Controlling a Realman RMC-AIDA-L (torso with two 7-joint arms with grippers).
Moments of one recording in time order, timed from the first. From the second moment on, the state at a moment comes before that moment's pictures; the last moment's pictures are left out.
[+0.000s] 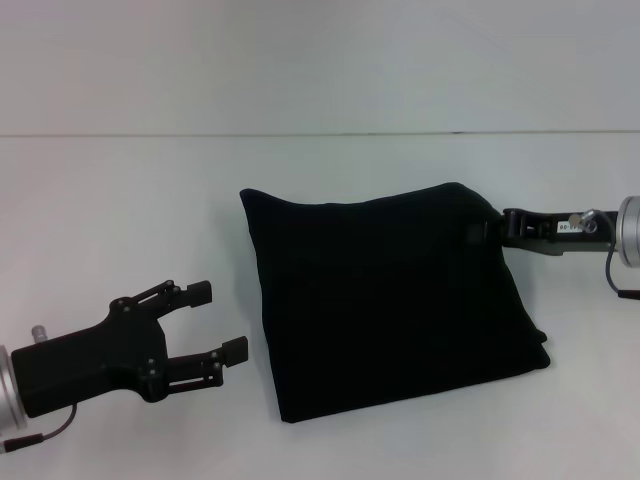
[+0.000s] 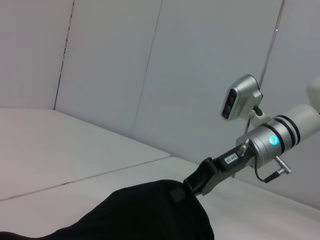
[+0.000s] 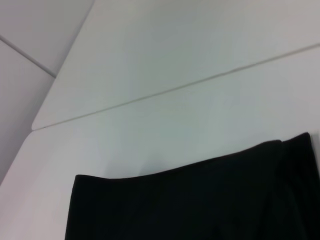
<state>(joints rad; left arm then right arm) -0.33 -2.16 0.56 0.72 1.93 1.69 -1.24 0.75 2.00 -0.72 -0.47 -2.17 -1.13 2.25</state>
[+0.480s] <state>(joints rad) -0.34 -2.16 0.56 0.72 1.93 1.69 -1.24 0.73 2.00 -0.75 -0.46 -2.16 -1.06 2.28</state>
